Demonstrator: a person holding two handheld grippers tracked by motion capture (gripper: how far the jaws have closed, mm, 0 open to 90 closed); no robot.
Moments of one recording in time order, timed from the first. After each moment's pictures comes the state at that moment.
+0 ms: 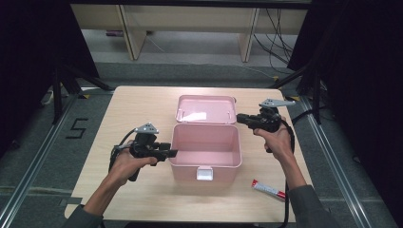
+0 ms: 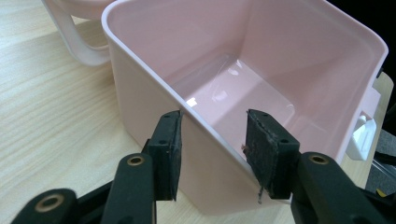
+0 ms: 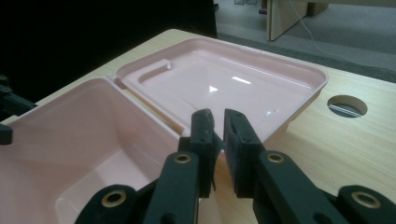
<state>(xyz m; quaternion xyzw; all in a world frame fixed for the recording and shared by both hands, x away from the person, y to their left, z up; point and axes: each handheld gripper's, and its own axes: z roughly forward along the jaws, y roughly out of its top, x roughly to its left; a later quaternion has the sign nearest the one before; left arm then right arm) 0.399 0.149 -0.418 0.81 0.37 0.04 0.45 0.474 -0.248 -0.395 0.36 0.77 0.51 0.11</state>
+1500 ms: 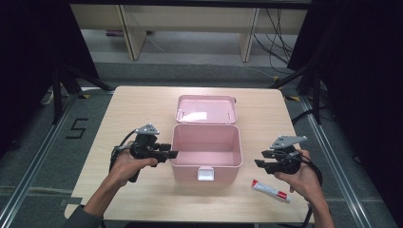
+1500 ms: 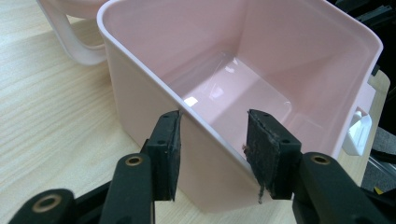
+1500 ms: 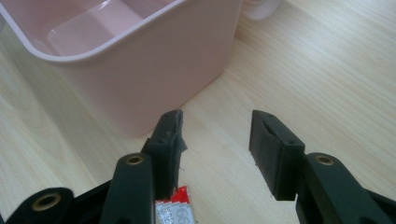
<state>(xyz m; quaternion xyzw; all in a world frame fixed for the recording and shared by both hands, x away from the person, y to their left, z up) 0.397 0.148 -0.418 0.81 0.36 0.04 0.45 0.363 -0.280 -0.412 0.37 0.86 0.33 0.14</state>
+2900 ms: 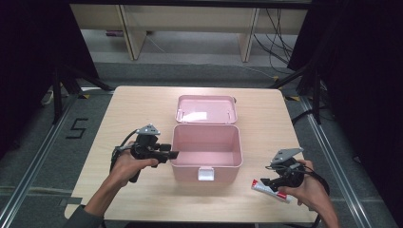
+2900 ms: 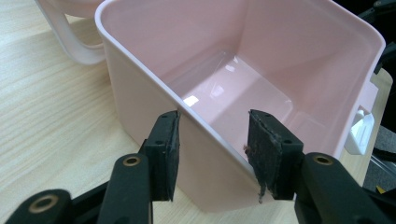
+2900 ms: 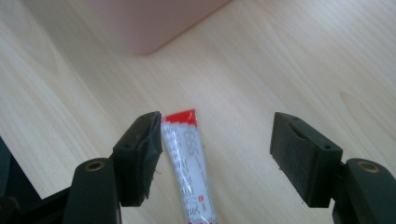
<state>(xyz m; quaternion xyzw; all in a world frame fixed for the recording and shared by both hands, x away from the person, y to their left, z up) 0.396 0.146 -0.419 0.82 0.36 0.04 0.45 0.343 -0.291 -0.430 0.33 0.90 0.23 0.13</state>
